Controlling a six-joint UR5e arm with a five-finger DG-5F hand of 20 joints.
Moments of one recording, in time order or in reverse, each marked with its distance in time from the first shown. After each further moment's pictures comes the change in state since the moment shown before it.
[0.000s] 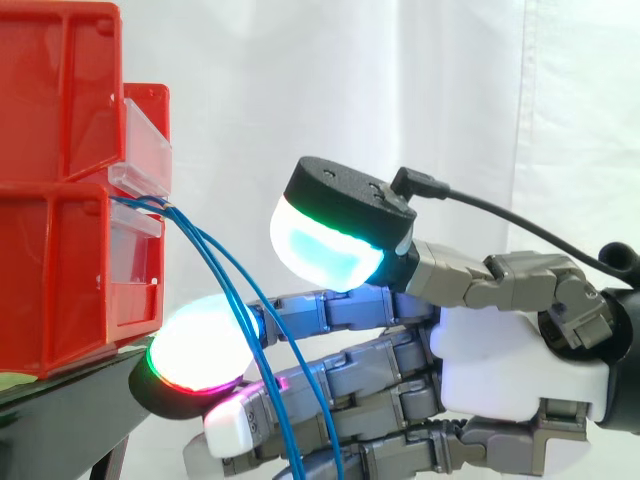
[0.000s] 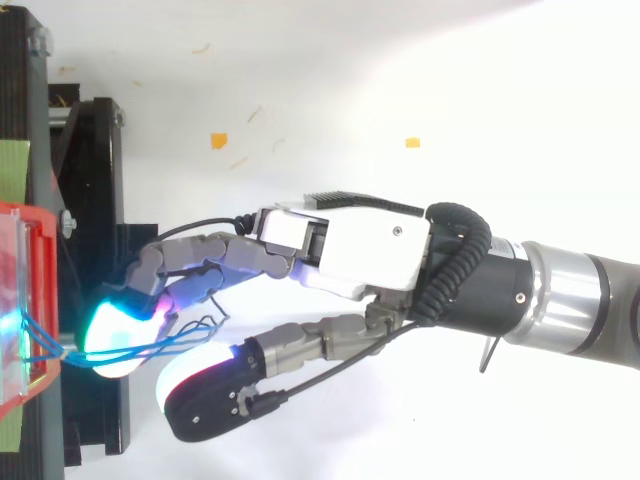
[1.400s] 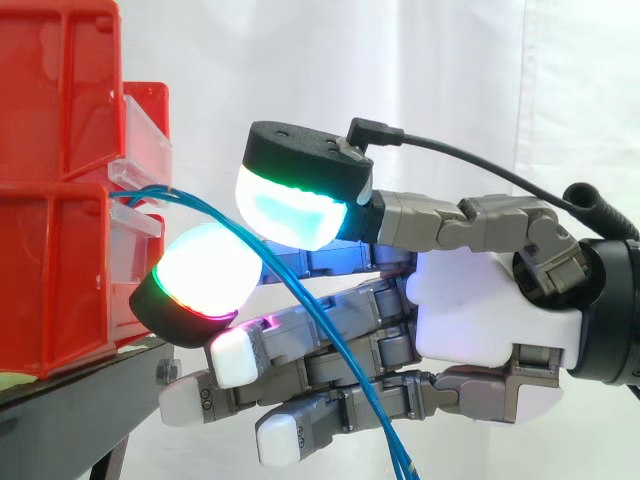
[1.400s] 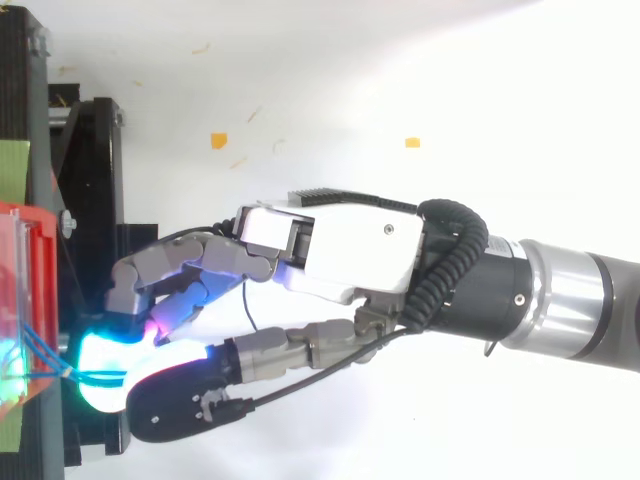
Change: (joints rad) arm -0.005 0.001 0.056 -0.037 -0.014 0.003
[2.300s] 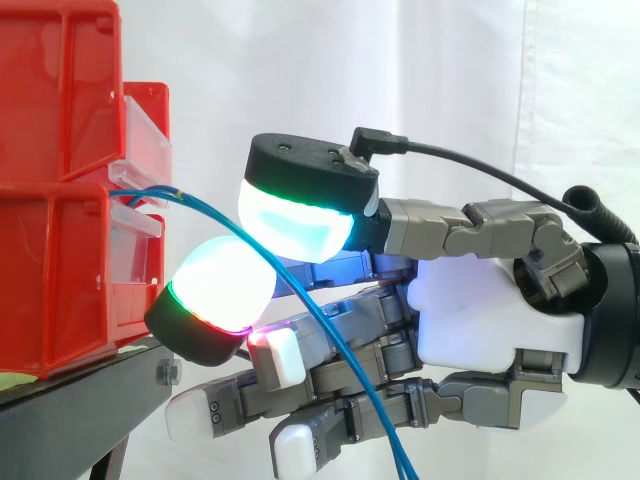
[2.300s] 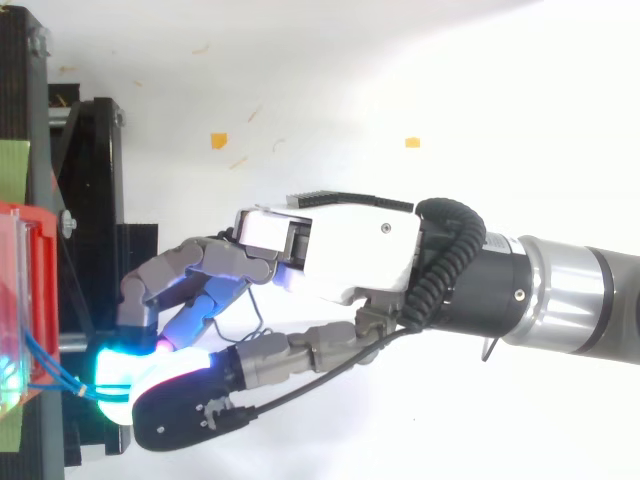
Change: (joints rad) arm -0.007 0.000 0.002 -0.021 -0.033 0.029
